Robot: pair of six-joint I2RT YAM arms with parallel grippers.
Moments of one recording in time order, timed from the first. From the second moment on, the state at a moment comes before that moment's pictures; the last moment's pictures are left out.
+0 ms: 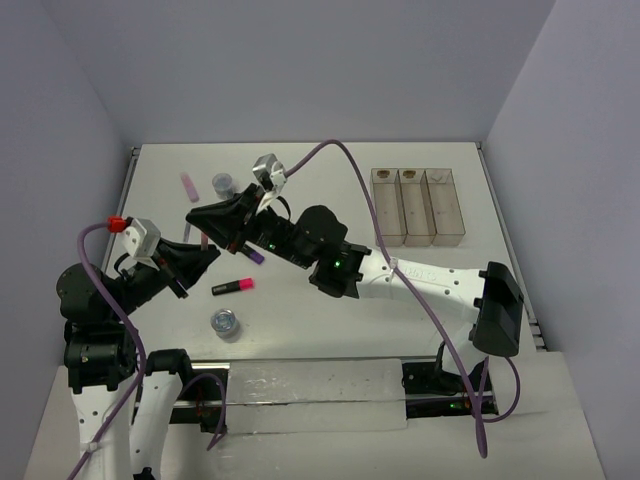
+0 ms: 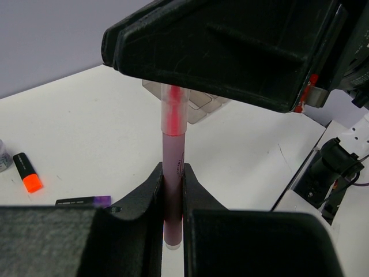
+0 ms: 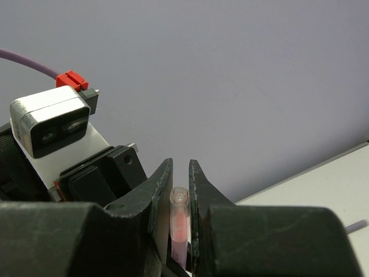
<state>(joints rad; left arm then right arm) 0.04 0.44 0.89 -0.40 0.87 -0.21 1.19 1.59 1.37 0.60 -0.04 0.38</state>
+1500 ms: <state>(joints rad) 0.05 0.45 0.92 -0.29 0.87 -0.32 1.17 1.57 1.42 0.43 -0.20 0.44</state>
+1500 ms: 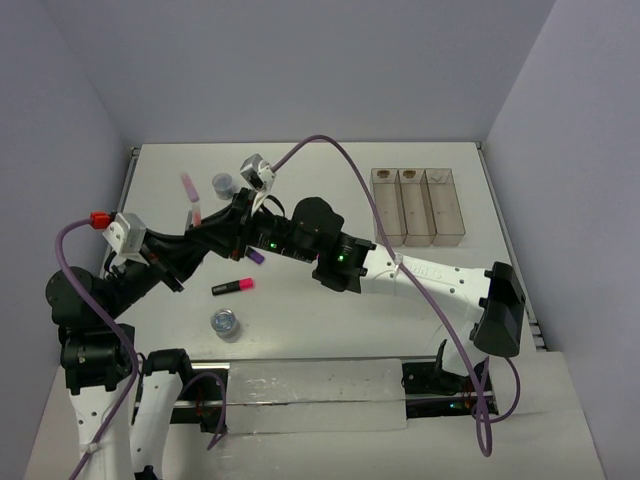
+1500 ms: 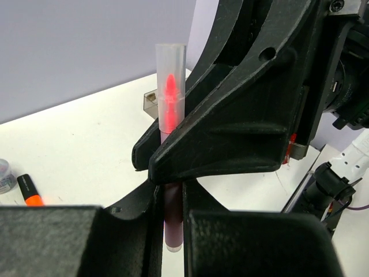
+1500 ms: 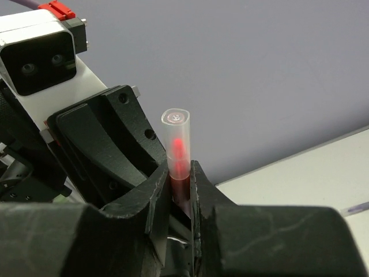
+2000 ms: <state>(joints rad) 0.05 0.47 0.90 -0.33 0.85 -0.25 1.12 1.55 1.42 0.26 -0.19 0.43</state>
